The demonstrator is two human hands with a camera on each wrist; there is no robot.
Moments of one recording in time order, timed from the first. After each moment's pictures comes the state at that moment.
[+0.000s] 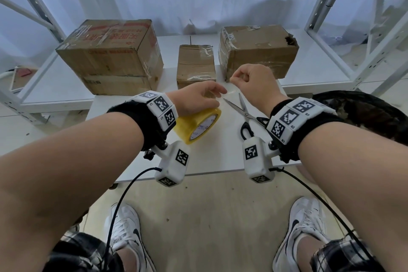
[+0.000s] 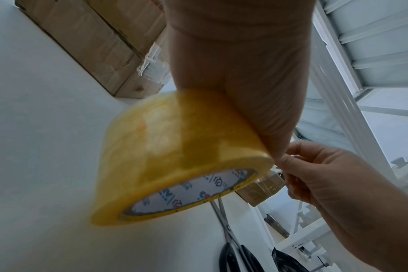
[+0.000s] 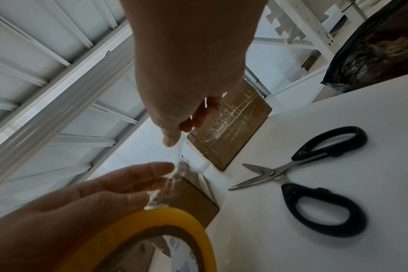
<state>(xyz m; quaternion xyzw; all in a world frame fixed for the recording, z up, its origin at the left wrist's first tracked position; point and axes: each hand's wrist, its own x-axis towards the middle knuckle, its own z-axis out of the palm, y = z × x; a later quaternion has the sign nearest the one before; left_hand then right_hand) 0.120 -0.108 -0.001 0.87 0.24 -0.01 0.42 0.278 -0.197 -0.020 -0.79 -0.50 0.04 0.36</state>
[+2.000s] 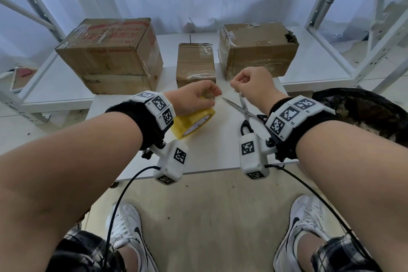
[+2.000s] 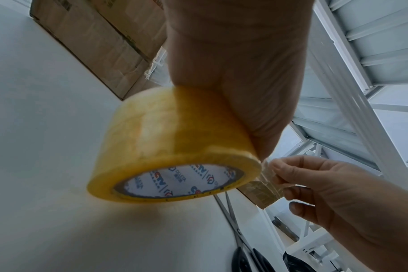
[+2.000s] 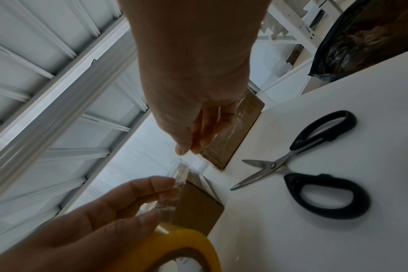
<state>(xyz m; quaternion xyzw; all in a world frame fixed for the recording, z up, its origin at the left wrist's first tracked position) 0.117 -0.099 -0.013 0.88 0.23 -0.01 0.42 0.277 -0.196 -0.026 -0.80 -0.42 0.15 0.41</state>
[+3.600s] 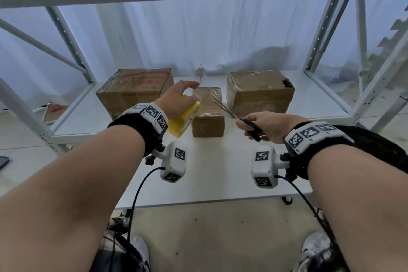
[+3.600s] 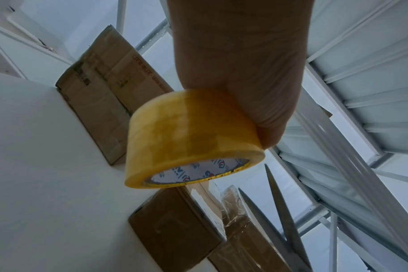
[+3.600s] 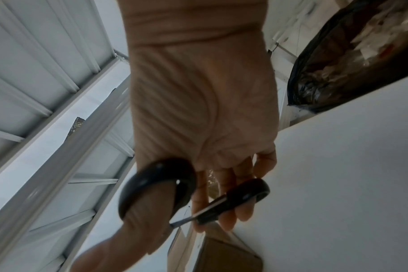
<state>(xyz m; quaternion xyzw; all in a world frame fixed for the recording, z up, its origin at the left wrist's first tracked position) 0.082 -0.074 0.066 0.85 0.34 0.18 0.35 0.276 -0.223 0.027 -0.76 -0.39 0.45 0.26</state>
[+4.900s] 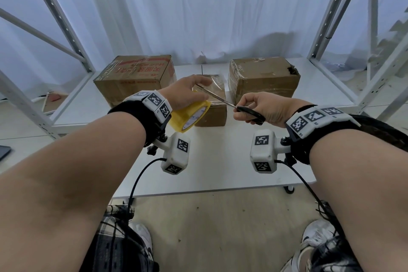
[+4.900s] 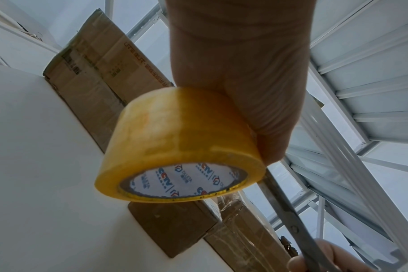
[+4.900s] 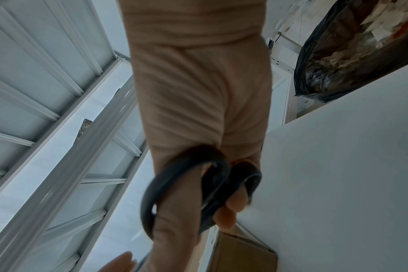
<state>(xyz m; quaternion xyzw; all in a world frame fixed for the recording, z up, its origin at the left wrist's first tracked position) 0.090 -0.069 0.055 0.87 0.30 0.10 0.38 0.277 -0.211 0.023 -0.68 -0.47 0.45 0.36</state>
